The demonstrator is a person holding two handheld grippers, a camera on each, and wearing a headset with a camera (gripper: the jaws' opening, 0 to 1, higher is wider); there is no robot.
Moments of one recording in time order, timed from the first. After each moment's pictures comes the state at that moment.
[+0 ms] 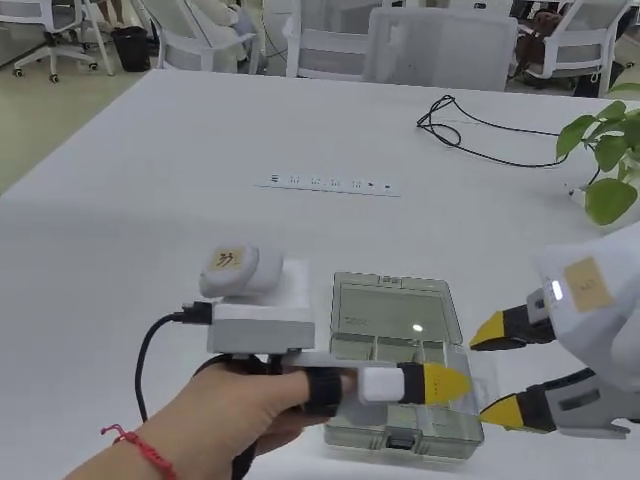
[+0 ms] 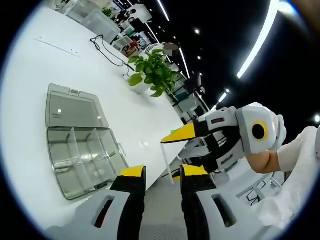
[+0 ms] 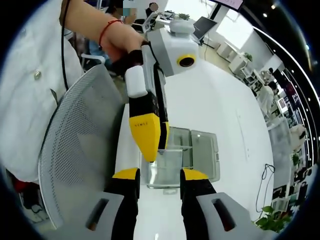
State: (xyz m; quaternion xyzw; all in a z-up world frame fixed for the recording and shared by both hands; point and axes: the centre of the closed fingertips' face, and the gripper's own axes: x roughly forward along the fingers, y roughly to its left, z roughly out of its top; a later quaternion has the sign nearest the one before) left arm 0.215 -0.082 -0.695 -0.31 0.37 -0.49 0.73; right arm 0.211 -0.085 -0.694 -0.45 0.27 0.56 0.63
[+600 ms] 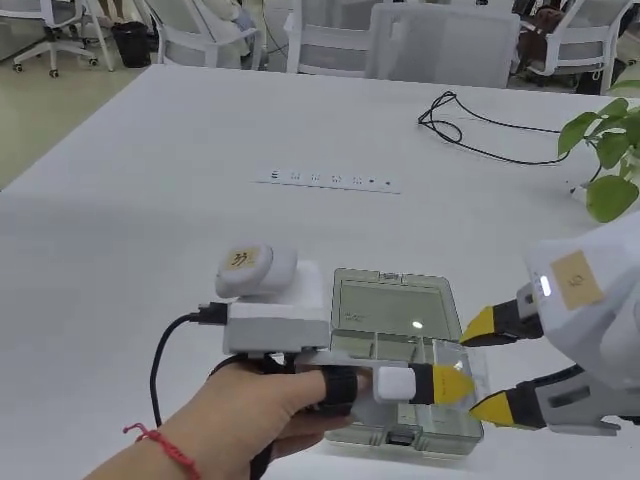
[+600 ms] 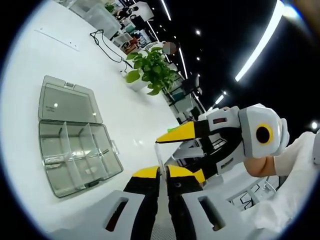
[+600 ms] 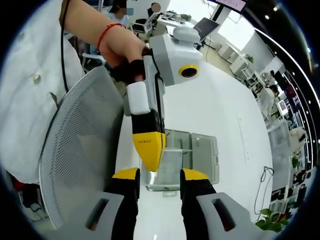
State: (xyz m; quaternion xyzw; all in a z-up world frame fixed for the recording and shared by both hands) left arm 0.211 -0.089 -0.692 -0.33 0.38 -0.49 0.71; right arm 0.210 -0.079 -0.692 -0.46 0.27 0.57 0.63
